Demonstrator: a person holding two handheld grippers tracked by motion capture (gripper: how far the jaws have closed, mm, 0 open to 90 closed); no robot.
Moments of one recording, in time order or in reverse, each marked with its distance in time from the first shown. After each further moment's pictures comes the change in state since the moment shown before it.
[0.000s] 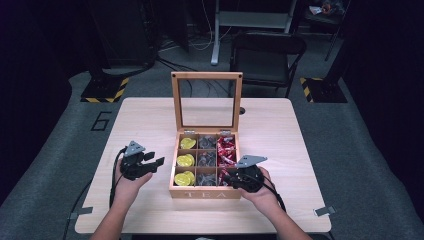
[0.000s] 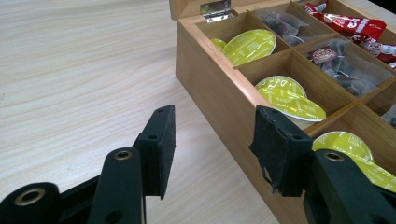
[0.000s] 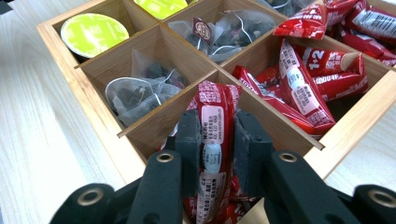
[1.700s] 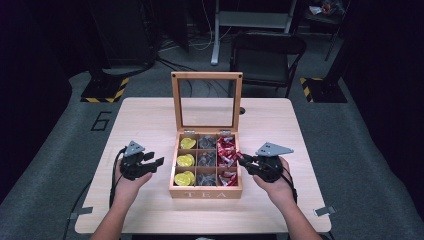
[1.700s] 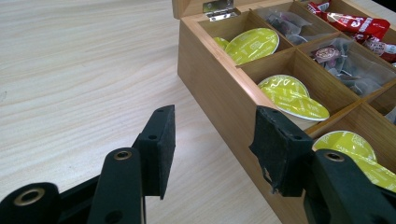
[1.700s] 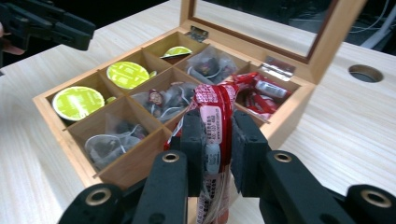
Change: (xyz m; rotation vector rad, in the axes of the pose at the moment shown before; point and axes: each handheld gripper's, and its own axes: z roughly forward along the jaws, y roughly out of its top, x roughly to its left) left arm 0.001 -0.001 0.000 0.000 0.004 -0.005; right arm -0.026 0.019 -0.055 -0.188 -0.101 0.035
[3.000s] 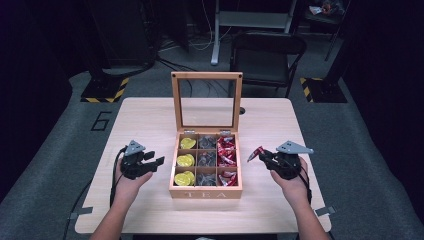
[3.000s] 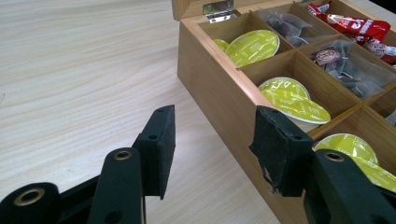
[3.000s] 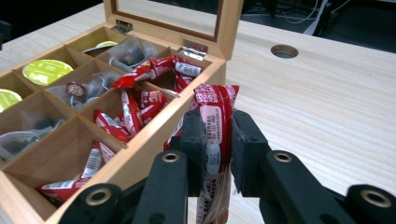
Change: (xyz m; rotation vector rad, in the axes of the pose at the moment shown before) left arm 0.001 0.001 0.002 -0.003 -0.002 -0.006; right arm -0.044 -0.022 -0.021 -0.011 -0.172 0.082
